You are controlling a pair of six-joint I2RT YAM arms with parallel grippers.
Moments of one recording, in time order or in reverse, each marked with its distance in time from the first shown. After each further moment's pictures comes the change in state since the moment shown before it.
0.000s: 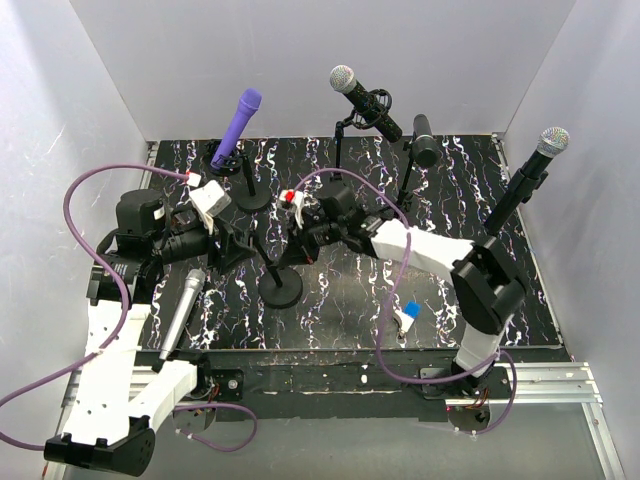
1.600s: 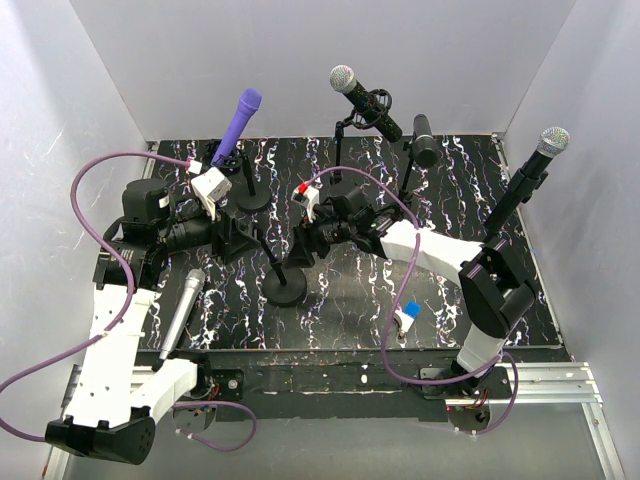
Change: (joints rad) left arm 0.000 0.067 0.012 0.058 0.014 -0.126; right arm -0.018 -0.092 -0.108 0.023 0.117 0.061
